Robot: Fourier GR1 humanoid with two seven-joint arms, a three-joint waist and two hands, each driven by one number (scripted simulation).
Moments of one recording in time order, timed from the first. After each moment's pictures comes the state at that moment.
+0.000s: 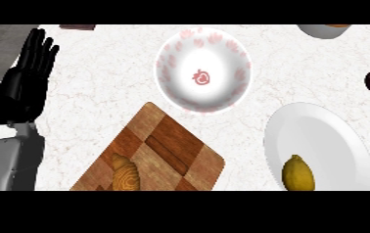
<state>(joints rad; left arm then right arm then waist) -0.31 0.27 0.20 -1.50 0.12 -0.01 0.00 -0.61 -0.82 -0.08 -0.85 0.86 0.25 -0.48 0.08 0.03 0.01</state>
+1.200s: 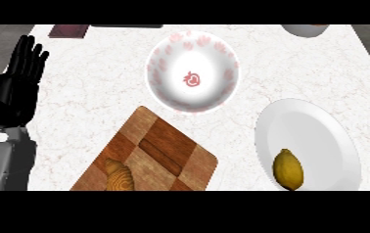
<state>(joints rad) -0.28 0.29 0.24 -1.47 0.12 -0.01 -0.02 -1.24 -0.73 -0.15 -0.57 0.57 0.58 -0.57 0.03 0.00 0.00</state>
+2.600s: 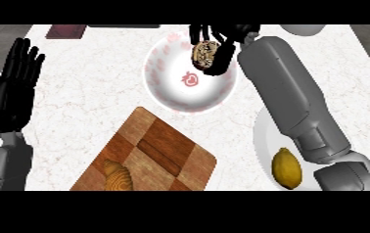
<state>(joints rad) -0.25 0.29 0.25 -1.51 0.13 -0.01 0.00 -1.13 -0.13 0.08 -0.72 0.70 0.39 -0.12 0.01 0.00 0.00</state>
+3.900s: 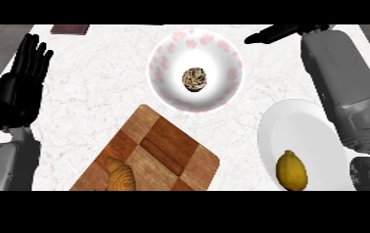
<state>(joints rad) -0.28 0.27 0.23 -1.51 0.11 0.00 0.00 -1.16 -0.30 -0.40 -0.39 0.36 0.20 -0.30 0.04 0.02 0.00</state>
